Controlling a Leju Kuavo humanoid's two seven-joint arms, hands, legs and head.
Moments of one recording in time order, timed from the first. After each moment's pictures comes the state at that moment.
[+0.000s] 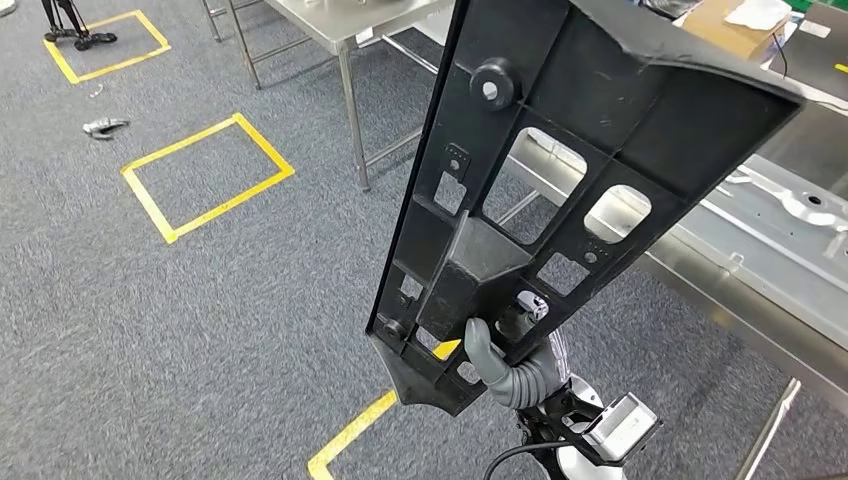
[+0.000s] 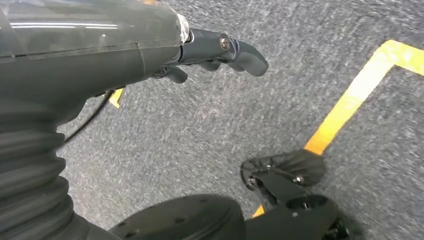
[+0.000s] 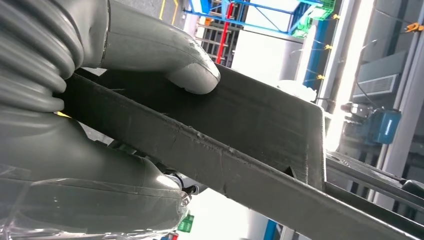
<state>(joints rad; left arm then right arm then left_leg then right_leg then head) -0.09 -0.11 1.07 -0.20 -1.28 0.19 -0.10 -0.06 0.09 0.37 -1.81 0.17 0.06 -0.67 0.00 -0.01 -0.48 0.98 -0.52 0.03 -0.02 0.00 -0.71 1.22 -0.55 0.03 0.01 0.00</state>
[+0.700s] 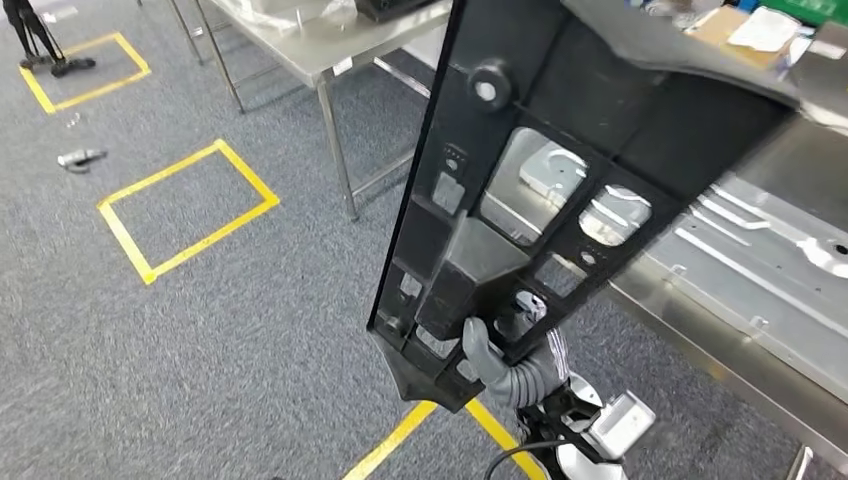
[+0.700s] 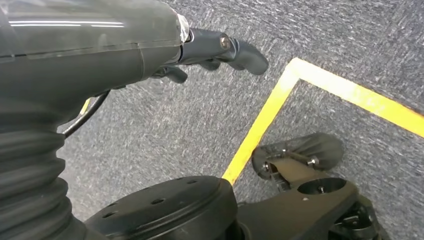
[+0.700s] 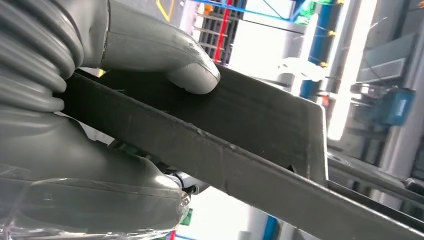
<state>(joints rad) -0.11 -0.11 1.07 -0.20 -1.29 0.19 -0.09 -0.07 0.09 0.38 -1.81 0.17 0.07 -0.66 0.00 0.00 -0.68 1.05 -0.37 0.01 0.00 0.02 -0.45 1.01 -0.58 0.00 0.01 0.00</state>
